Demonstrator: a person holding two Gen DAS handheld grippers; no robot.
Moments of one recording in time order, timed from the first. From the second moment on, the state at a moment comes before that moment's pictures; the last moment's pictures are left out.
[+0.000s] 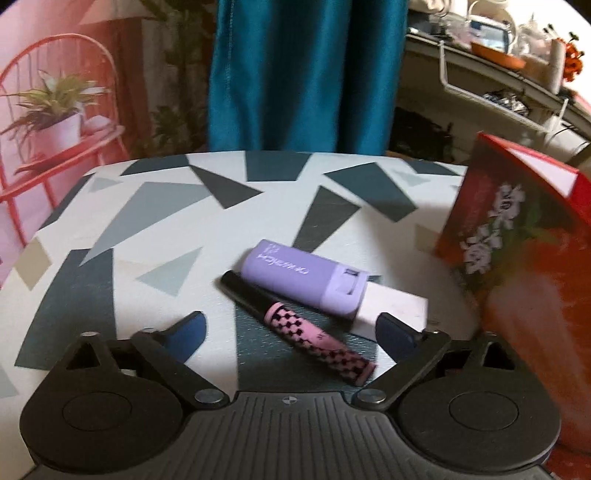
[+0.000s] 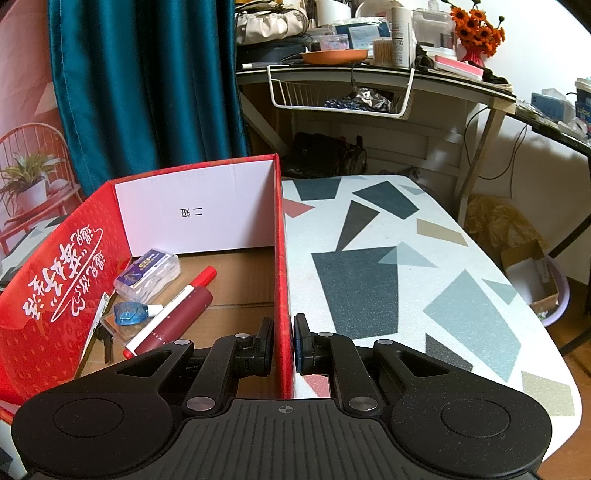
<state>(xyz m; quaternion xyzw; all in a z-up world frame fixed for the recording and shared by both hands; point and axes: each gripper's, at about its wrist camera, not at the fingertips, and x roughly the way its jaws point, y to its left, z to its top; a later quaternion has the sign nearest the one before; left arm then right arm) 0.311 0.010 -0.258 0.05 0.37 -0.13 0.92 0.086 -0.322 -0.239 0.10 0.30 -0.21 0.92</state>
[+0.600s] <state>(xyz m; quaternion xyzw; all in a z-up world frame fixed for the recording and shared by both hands) 0.323 0.006 -0.268 0.05 0.36 -0.07 0.93 0.085 -0.323 -0.239 0.10 0.31 -0.21 0.92</state>
